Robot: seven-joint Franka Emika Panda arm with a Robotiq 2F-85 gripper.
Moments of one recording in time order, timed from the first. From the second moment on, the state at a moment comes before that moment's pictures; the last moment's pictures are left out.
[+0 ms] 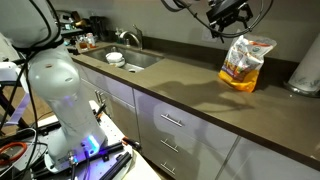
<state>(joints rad) -0.12 -0.06 -0.29 -2.10 -0.29 2.69 -0.78</state>
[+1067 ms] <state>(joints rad) -0.13 0.14 -0.29 -1.95 -0.11 2.76 -1.03</state>
